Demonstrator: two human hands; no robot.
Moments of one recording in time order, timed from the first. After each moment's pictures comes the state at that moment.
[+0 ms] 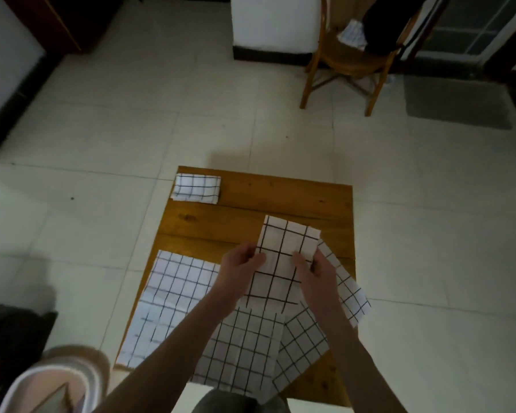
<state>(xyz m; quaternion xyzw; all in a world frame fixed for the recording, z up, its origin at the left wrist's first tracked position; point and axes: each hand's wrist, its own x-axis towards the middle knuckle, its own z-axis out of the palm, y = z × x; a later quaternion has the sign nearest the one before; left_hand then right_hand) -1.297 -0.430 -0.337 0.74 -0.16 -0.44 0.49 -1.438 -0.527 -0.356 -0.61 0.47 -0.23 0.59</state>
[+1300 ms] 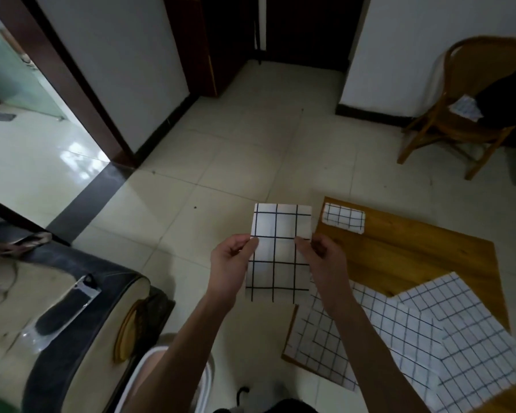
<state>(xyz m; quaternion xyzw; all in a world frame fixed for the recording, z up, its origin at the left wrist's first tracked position) -1.003 -0.014 -0.212 0.72 -0.07 -0.22 0.65 -1.112 -0.160 -0.217 -0.66 0.33 -0.22 0.64</state>
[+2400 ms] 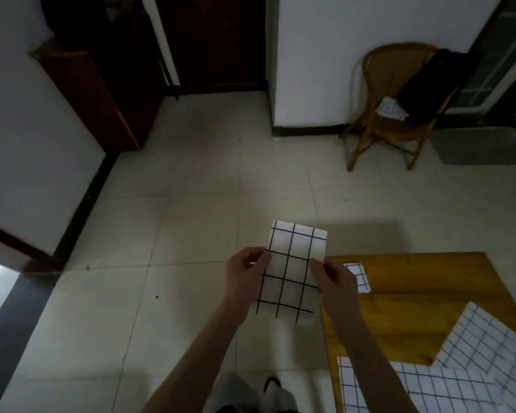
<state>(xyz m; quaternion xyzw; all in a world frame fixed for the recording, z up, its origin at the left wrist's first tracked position) -0.705 -0.264 -0.226 0.73 -0.19 -0.34 0.56 -0.870 -0.340 -0.236 -0.60 0.49 -0.32 0.55</state>
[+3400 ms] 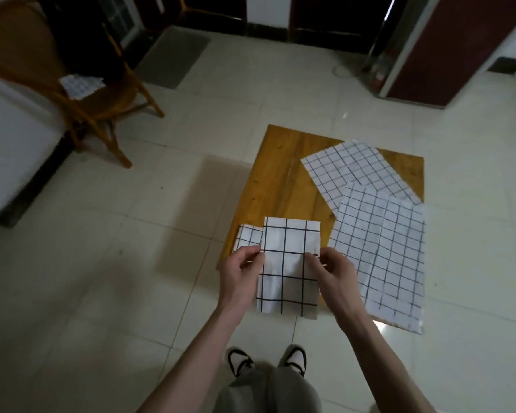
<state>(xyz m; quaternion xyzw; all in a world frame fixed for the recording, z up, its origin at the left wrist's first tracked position) -0.757 -0.468 -0.305 0.49 -0.58 -0.61 0.21 -0.894 -0.341 -0.300 -0.21 0.77 -0.51 0.33</state>
